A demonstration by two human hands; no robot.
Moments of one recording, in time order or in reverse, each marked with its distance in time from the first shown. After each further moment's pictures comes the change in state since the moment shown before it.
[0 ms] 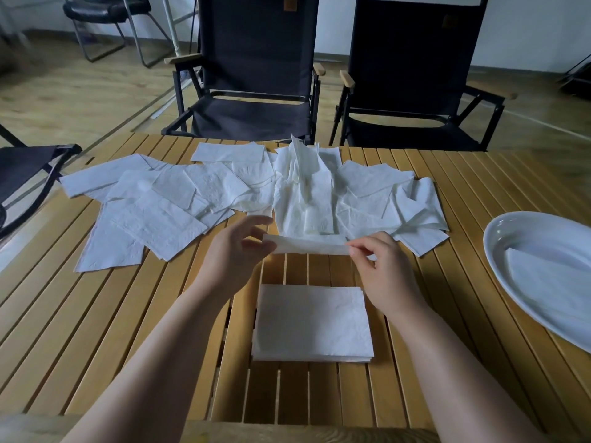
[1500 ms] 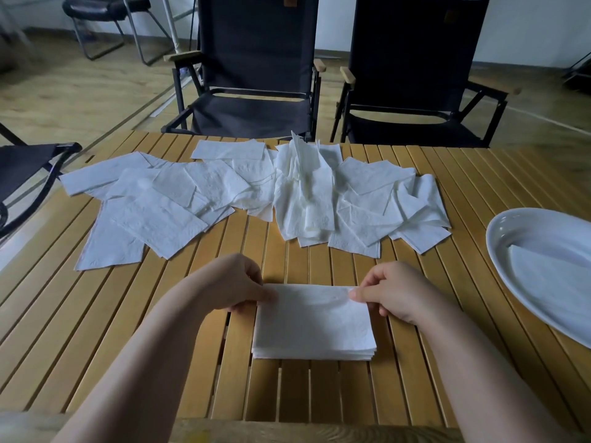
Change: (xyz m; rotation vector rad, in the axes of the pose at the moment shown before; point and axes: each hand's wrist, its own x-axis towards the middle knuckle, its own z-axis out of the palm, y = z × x) left_hand -0.015 0.010 -0.016 0.352 -0.559 -0.343; right_hand -0.010 -0.015 -0.034 -0.069 -0.512 0.488
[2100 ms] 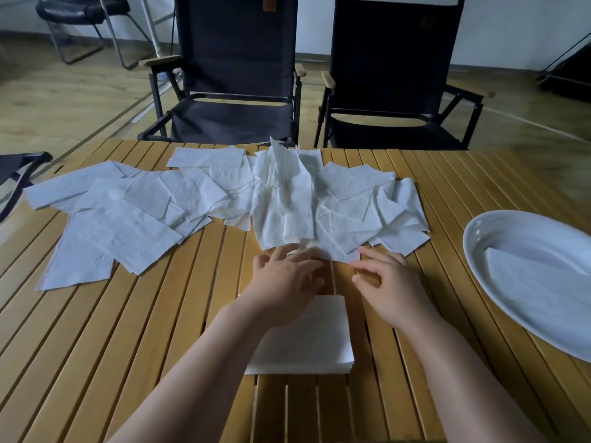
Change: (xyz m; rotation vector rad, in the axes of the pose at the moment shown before) left_hand 0.047 0.061 0.065 0.318 0.306 0.498; right_hand 0.027 0.040 -0.002 -0.087 0.342 -0.293
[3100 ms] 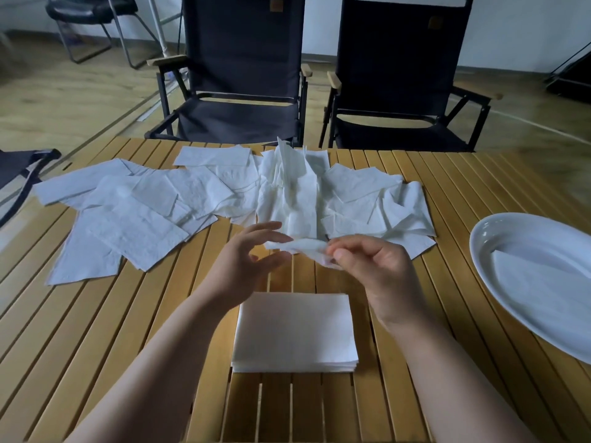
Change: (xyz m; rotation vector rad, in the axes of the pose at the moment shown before) left_hand -0.017 -0.043 -0.035 -0.665 0.267 -0.120; right_hand -0.013 -0.064 -0.015 0.955 0.003 -0.160
